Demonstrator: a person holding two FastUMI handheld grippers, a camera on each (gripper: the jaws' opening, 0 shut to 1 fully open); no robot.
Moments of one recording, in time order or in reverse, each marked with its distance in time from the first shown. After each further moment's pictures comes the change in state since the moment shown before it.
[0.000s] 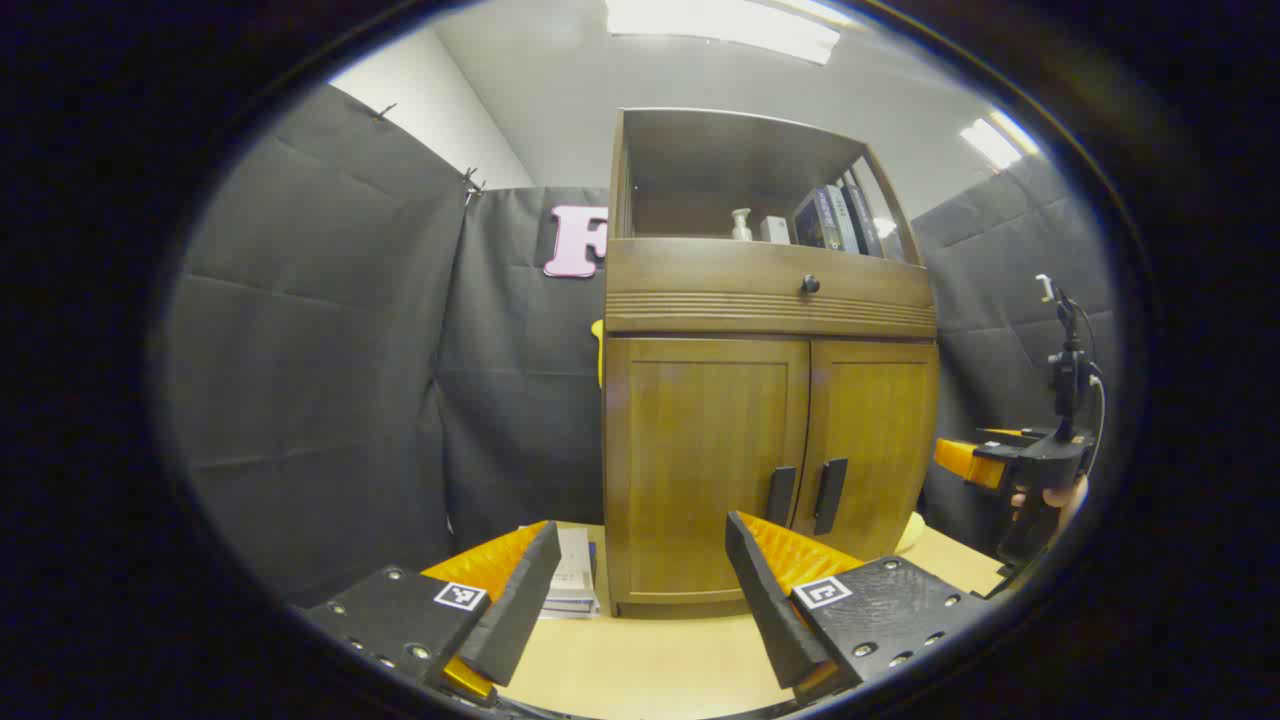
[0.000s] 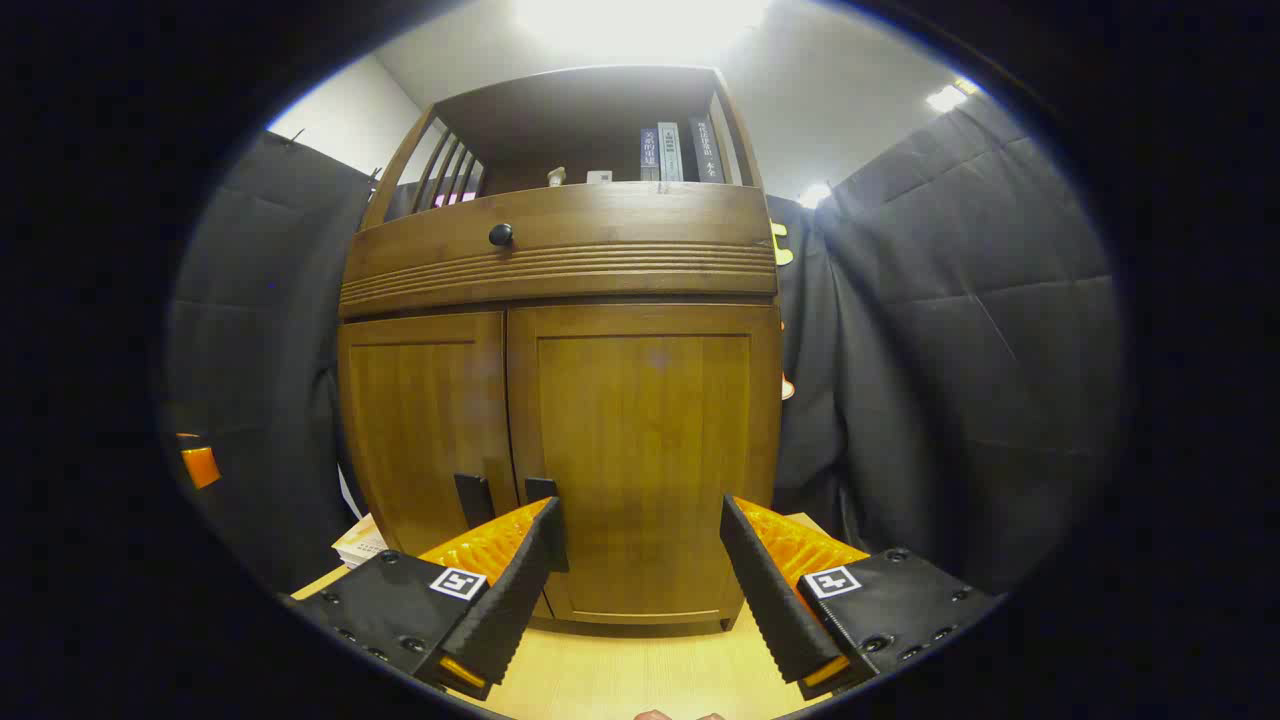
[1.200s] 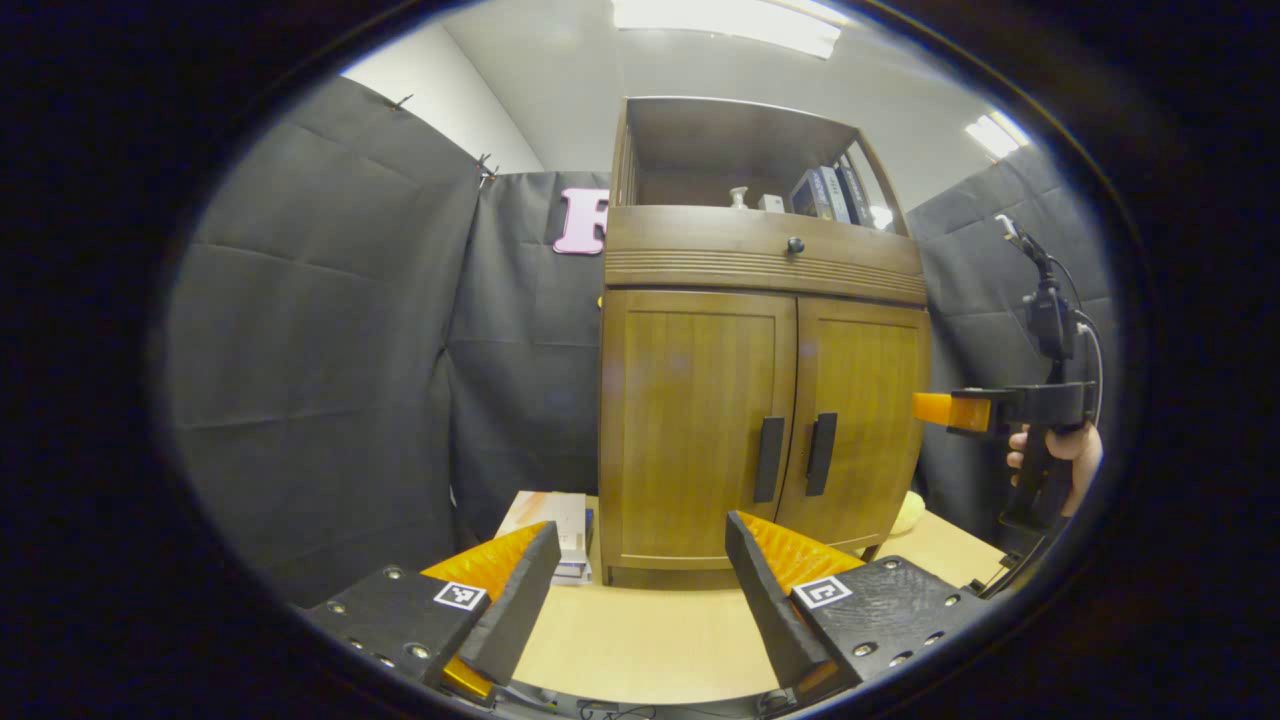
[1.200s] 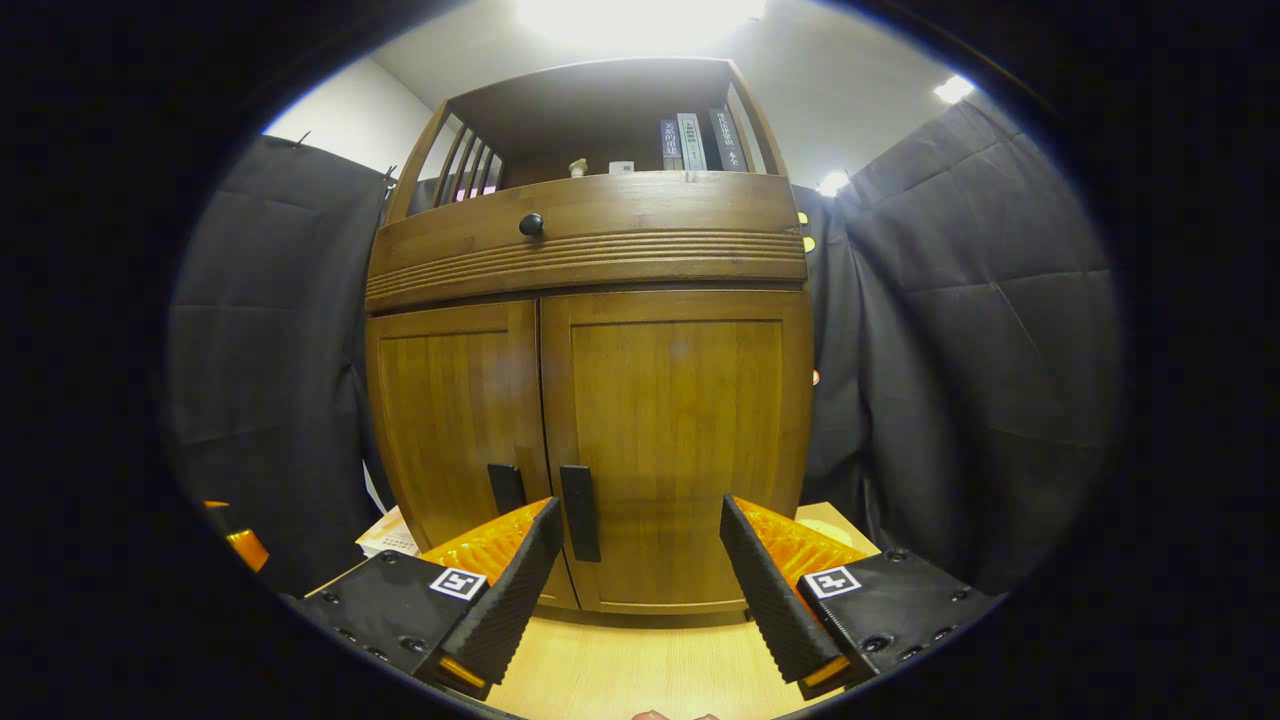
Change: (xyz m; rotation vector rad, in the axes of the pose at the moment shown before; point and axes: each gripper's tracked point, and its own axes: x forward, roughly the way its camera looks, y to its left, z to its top) left arm 0.003 0.001 -0.015 -0.024 0.041 0.043; right arm 0.000 0.022 -0.005 0.023 0.039 0.073
